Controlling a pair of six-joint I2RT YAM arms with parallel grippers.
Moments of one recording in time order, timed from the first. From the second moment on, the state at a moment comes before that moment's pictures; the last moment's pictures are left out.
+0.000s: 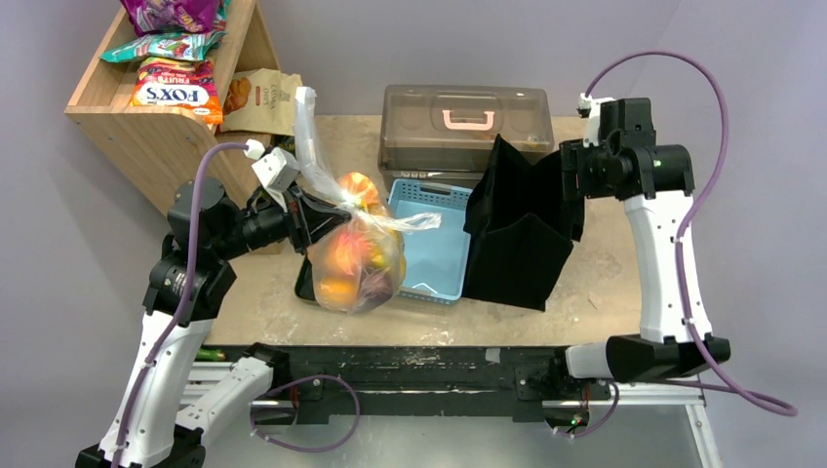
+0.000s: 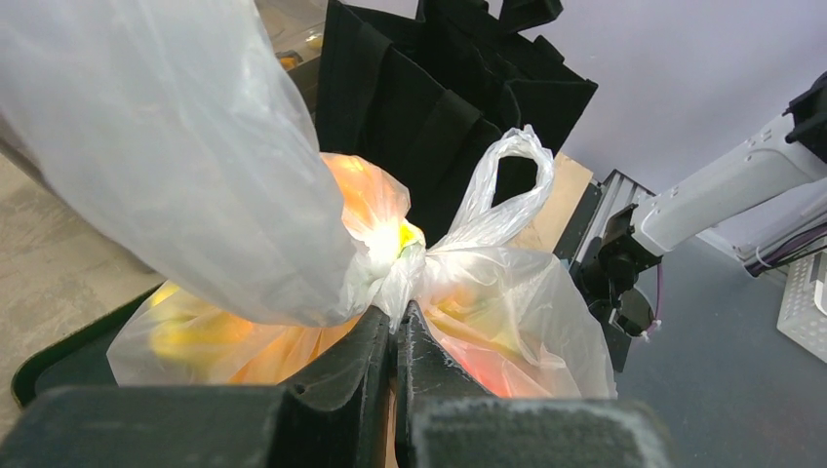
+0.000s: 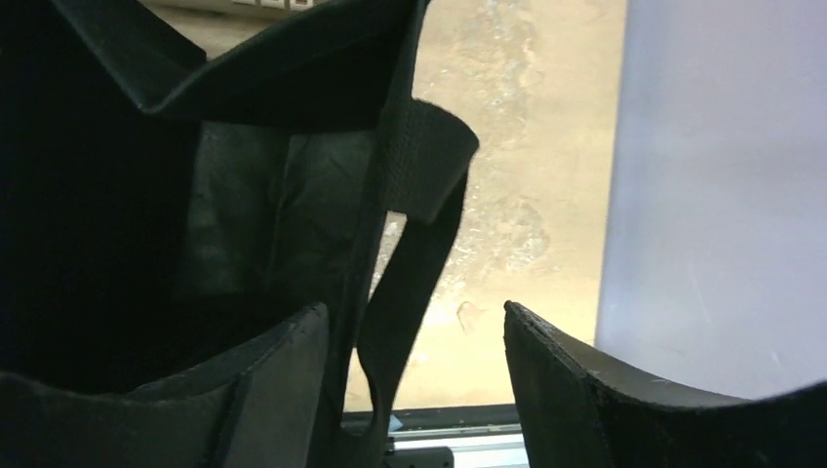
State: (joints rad) left arm -0.31 0.81 1.25 -0.56 0.70 -0.15; right arm 0.09 1.34 1.80 -1.30 0.20 -0.05
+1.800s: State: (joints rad) left arm -0.31 0.83 1.24 -0.55 0.70 -0.15; right arm -0.52 1.00 1.70 -1.48 -0.05 -0.71
